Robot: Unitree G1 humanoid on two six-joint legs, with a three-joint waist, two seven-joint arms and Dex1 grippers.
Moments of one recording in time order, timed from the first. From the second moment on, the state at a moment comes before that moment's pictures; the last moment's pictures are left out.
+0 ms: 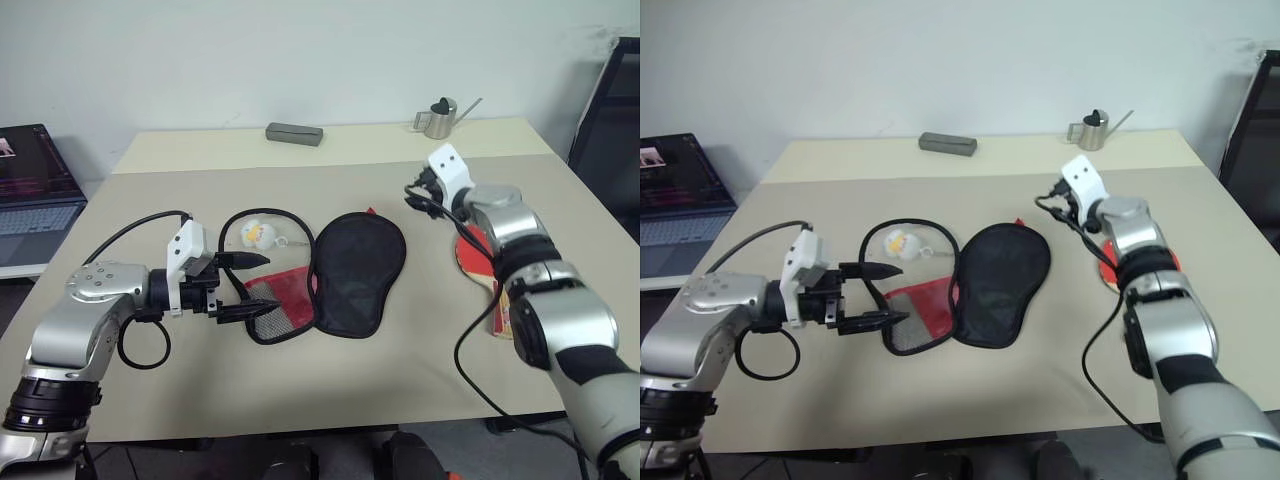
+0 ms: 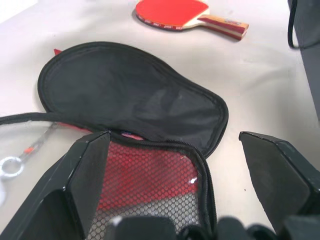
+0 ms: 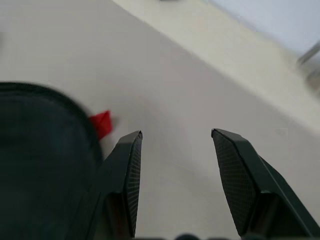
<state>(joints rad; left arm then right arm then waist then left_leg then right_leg) -0.34 0.86 0.10 -0.11 -0.53 0.43 -1.25 -1.13 -0.39 0.05 0.95 -0.10 0.30 0.66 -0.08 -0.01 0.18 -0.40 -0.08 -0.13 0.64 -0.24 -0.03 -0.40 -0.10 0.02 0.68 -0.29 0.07</state>
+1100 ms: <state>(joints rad) -0.41 0.86 0.08 -0.04 -0.51 0.43 -1.30 -0.58 -0.27 -0.03 -0.21 0.27 1.36 0.45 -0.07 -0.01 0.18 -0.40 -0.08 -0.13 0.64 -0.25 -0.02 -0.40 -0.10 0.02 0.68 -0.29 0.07</state>
